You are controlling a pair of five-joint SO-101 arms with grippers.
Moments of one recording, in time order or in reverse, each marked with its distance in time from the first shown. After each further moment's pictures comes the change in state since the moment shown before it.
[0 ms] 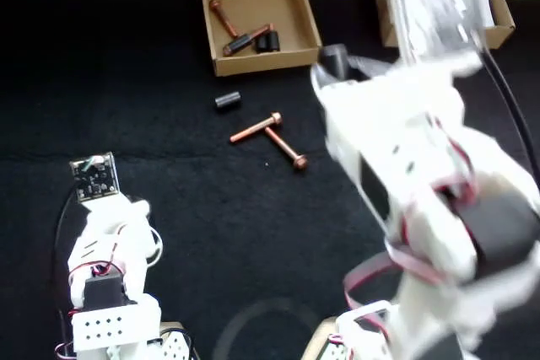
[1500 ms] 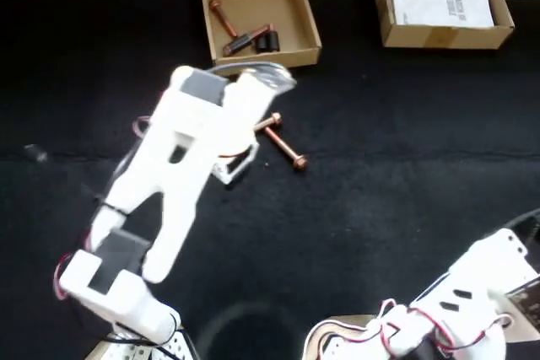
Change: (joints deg) left arm 31.6 101.5 -100.3 47.3 -27.6; right arm 72.1 -79.6 103.4 -47.5 -3.6
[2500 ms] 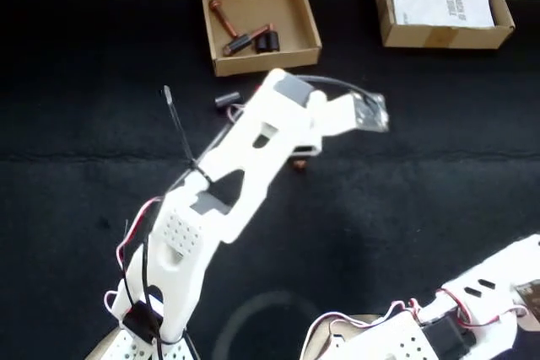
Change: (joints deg) left arm 11.9 38.2 -39.1 -10.5 -35.6; right arm 7.6 0.4 33.1 -43.6 2.0
